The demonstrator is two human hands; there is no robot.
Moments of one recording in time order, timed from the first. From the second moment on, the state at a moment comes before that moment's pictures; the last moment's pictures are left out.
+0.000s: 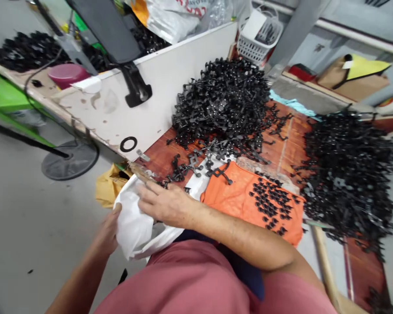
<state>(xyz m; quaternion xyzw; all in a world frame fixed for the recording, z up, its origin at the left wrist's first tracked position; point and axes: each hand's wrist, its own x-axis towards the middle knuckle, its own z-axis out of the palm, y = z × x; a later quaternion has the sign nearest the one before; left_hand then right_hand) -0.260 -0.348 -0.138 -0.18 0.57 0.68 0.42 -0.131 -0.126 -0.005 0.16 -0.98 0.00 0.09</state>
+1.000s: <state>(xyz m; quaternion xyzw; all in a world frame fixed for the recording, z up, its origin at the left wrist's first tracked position) -0.258 -0.339 -0.133 -0.17 0.60 0.67 0.41 -0.126 -0.046 -0.011 -0.27 -0.95 0.09 0.11</state>
